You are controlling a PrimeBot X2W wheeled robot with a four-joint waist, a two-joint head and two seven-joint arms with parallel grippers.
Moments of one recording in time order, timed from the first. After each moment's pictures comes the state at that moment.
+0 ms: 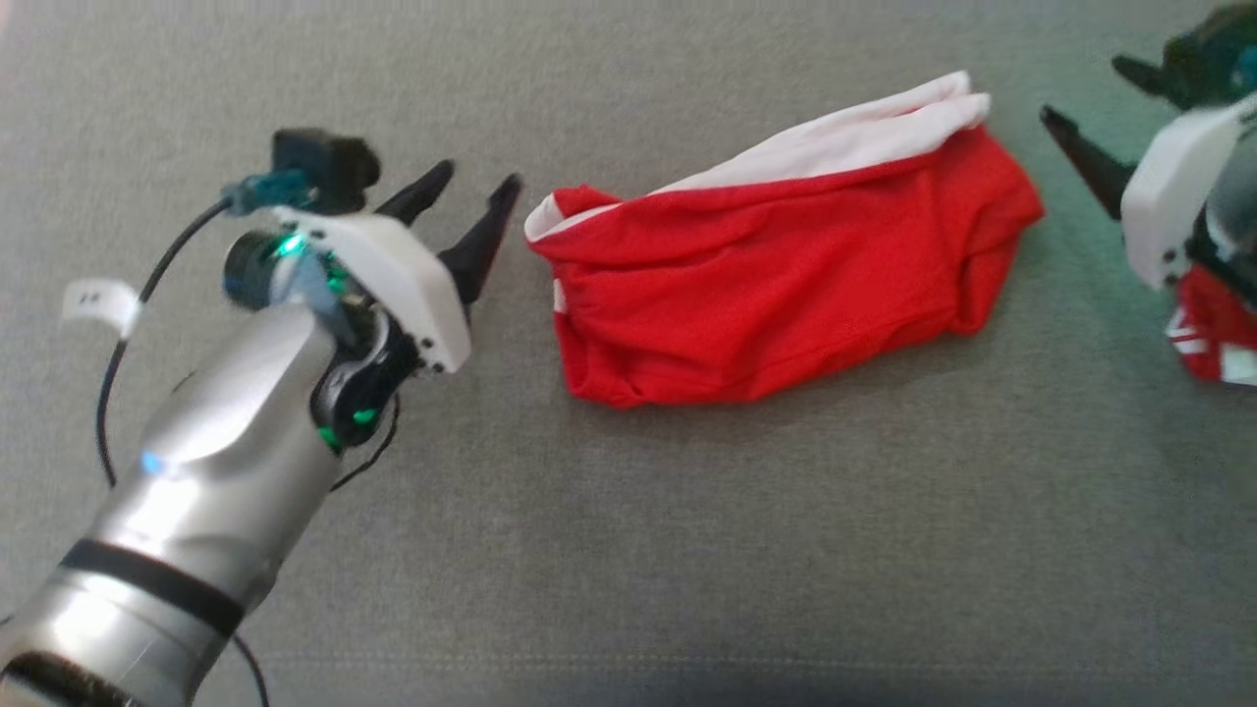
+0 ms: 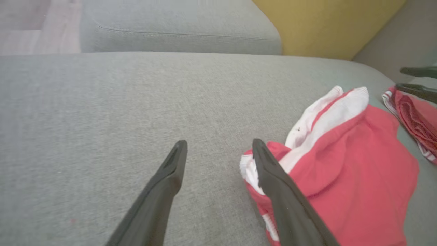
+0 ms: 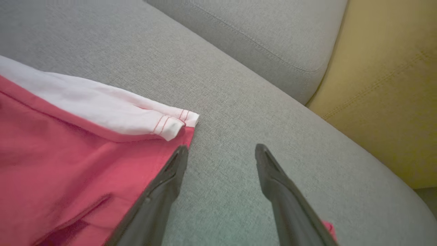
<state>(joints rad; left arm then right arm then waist) -0.83 0.30 -0.87 0.61 -0.89 -0.07 -0.03 -1.15 -0.70 1.29 0.75 0.84 0.13 0.07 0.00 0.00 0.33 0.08</state>
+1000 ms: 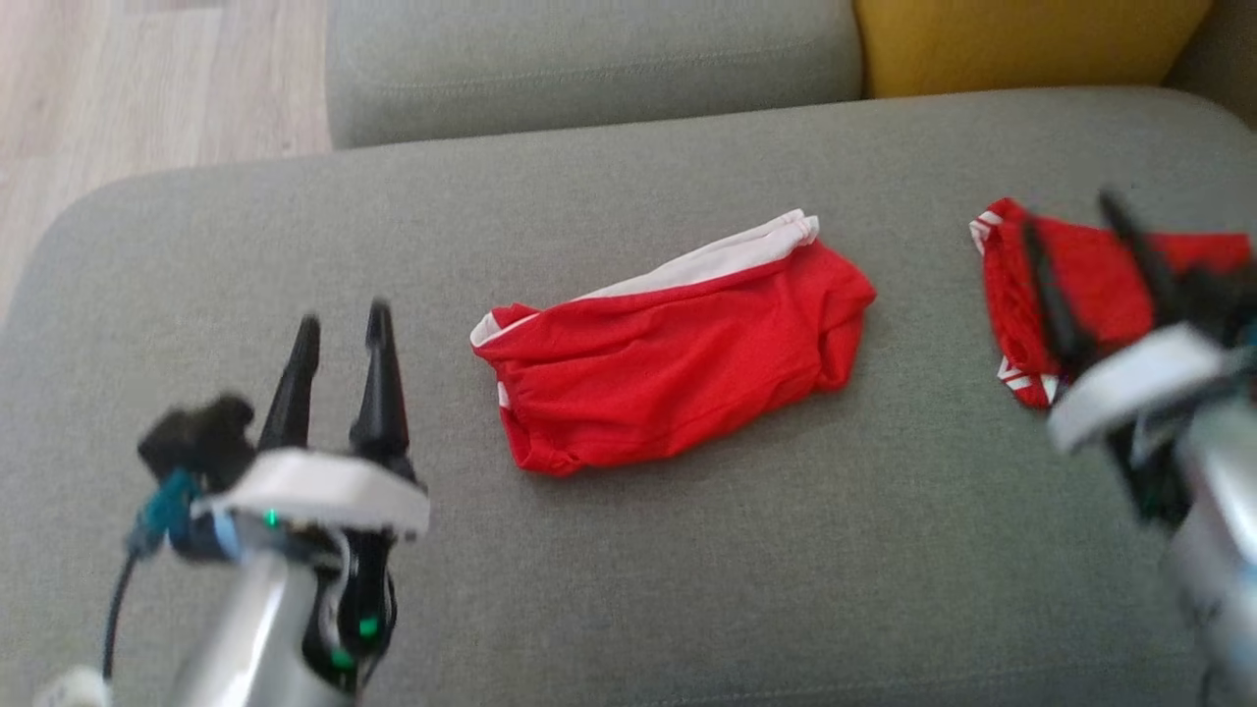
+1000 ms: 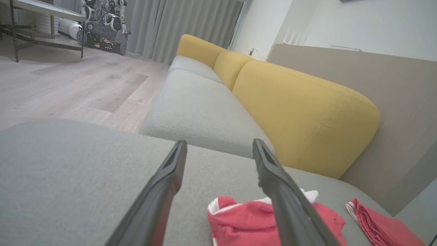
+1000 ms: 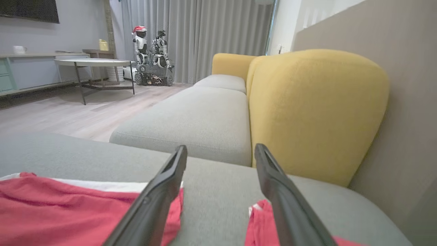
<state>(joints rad) -0.20 0.17 -0.32 0.17 -0.60 0.16 -0.25 -0.50 -0.44 0.40 0.59 0.42 0.13 -0.25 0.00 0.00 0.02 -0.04</state>
